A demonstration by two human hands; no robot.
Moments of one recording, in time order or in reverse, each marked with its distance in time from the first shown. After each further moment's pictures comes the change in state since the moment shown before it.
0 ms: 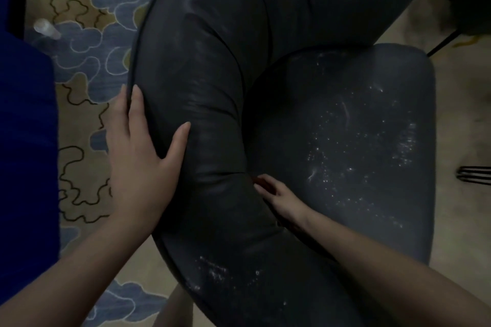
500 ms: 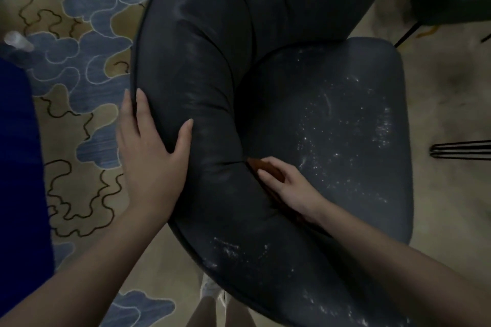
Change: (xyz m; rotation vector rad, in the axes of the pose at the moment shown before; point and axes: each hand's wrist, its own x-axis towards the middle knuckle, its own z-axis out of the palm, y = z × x) left_hand 0.001 -0.003 0.001 -0.008 0.005 0.010; right_hand -0.063 -0.064 0.015 -0.064 0.120 -0.203
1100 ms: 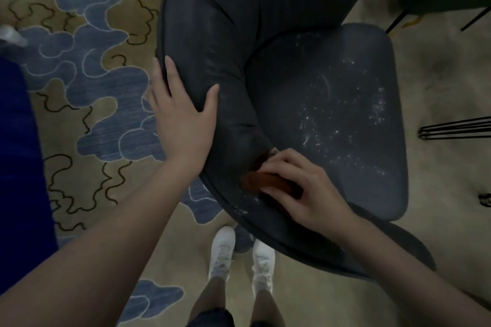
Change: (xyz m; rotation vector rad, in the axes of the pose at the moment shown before) left_hand -0.003 0.001 -0.005 -0.110 -0.042 -0.003; right_hand -0.091 -0.042 0.057 -0.614 0.137 -0.474
